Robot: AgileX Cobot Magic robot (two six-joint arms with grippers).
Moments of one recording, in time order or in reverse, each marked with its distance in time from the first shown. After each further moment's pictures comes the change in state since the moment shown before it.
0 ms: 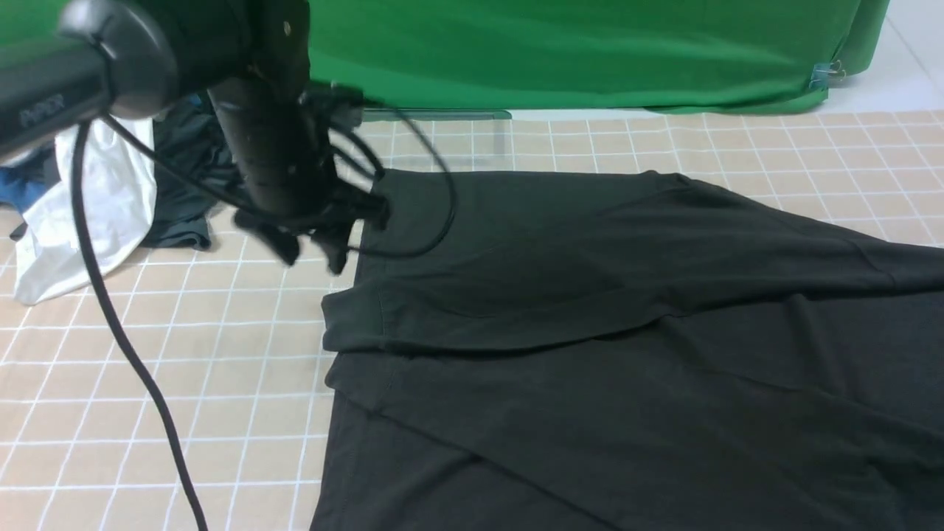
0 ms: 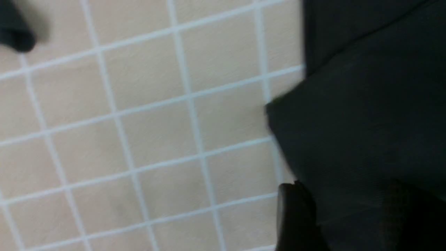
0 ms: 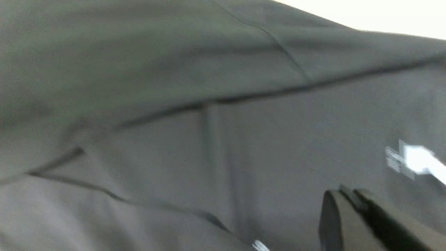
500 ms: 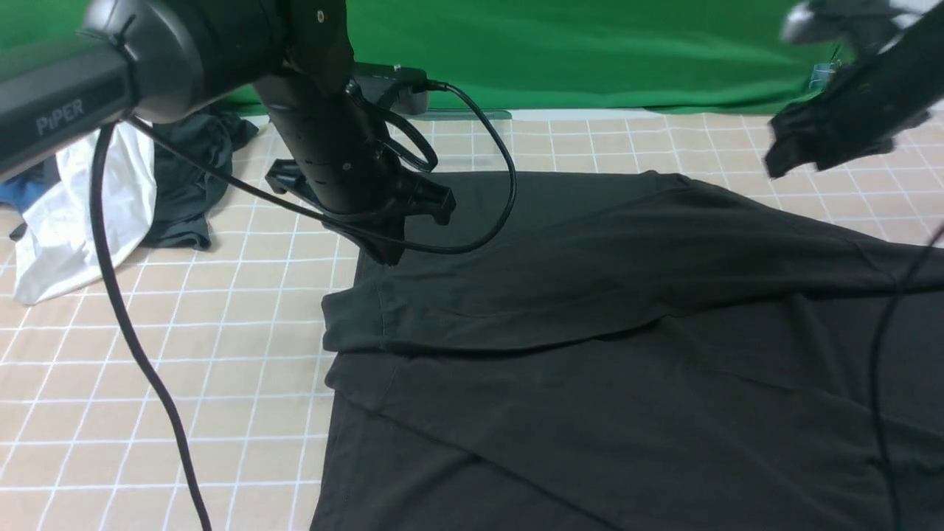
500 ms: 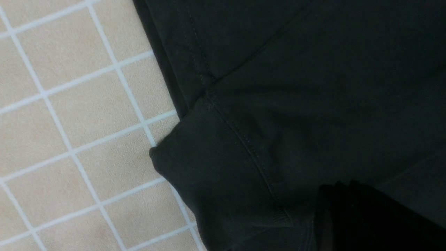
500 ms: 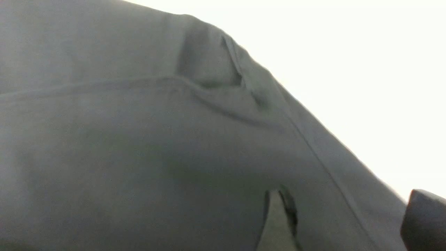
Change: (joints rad) right arm 0.183 0.644 -0.527 0.013 -0.080 -0.207; left arm -0.060 -0.001 0.001 -0.078 -0.043 0.043
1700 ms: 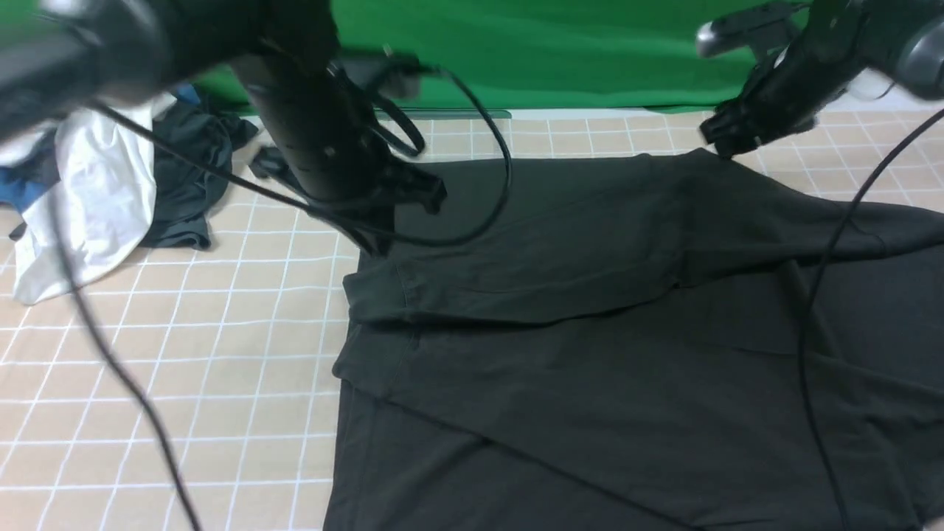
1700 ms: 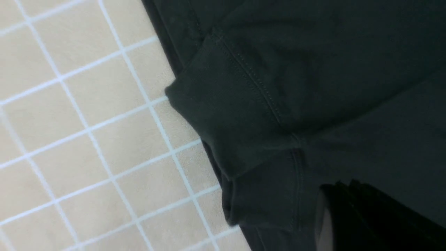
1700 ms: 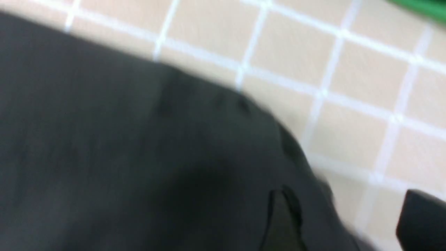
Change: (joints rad) right arm 0.097 0.187 -0.345 -0.263 0.087 0.128; left arm -0.005 -0.138 0.032 0.020 0.041 -0.020
